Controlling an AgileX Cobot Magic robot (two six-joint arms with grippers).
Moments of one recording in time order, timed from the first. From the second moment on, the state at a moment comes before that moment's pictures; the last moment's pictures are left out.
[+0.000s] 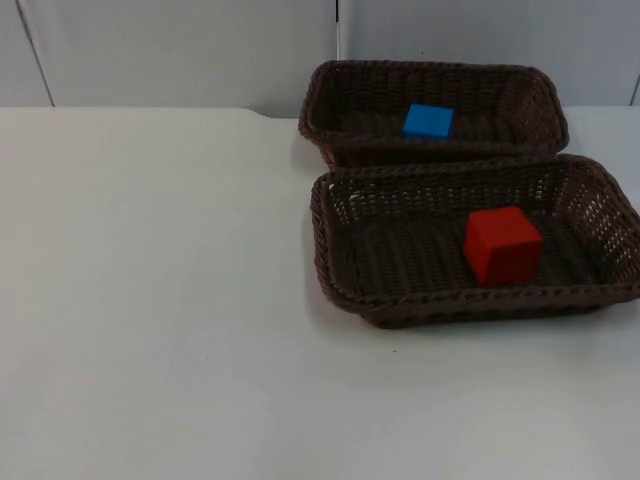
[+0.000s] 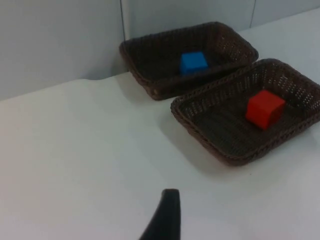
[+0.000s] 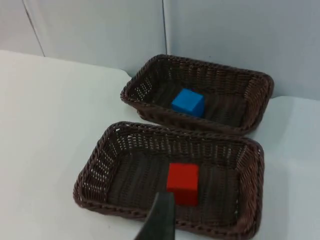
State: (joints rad) right arm 0.44 0.51 -0.73 -0.10 0.69 0.14; left arm -0.31 0.30 -0.61 -0.27 0.83 0.24
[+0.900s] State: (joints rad) right arm 0.44 0.04 -0.73 -0.10 1.03 0.05; left arm -0.31 0.00 -0.59 -0.11 1.02 0.11
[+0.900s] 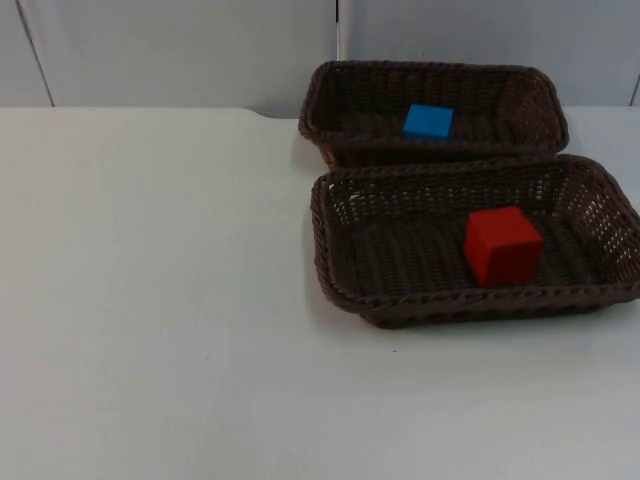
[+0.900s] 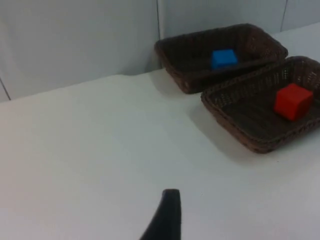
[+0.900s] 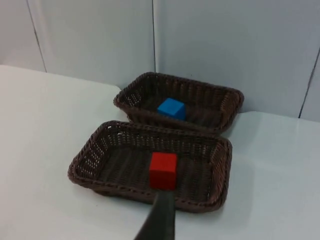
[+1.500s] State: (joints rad) right arm 0.44 0.00 -0.57 -0.01 1.08 -0.04; left arm -0.31 0.00 -0.51 -0.09 1.06 0.05
